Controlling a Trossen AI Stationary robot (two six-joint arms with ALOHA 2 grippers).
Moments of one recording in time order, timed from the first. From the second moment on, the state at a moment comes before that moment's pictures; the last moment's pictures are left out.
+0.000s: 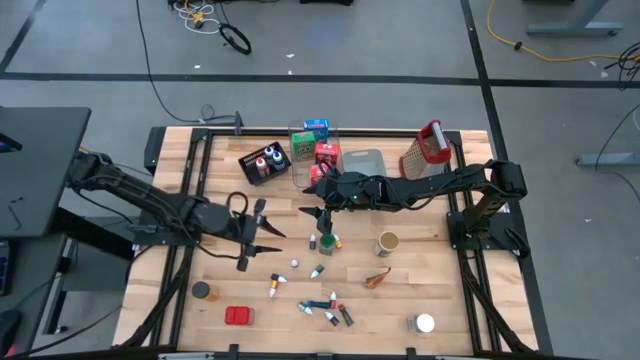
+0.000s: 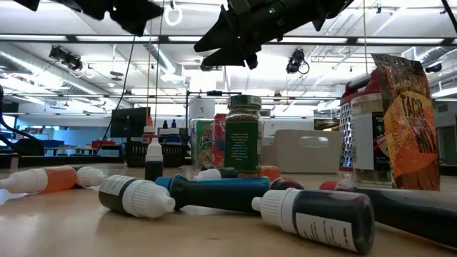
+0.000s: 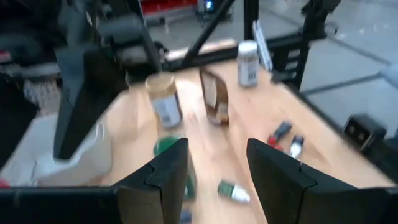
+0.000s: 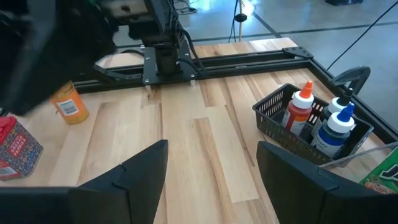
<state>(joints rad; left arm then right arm) -0.34 1.00 0.56 0.15 -0.17 0.08 0.01 1.71 1.17 0.14 0.12 0.09</state>
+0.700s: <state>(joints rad) -0.41 1.06 0.36 0.23 -0.01 -0.24 0.01 1.71 1.17 0.14 0.12 0.09</state>
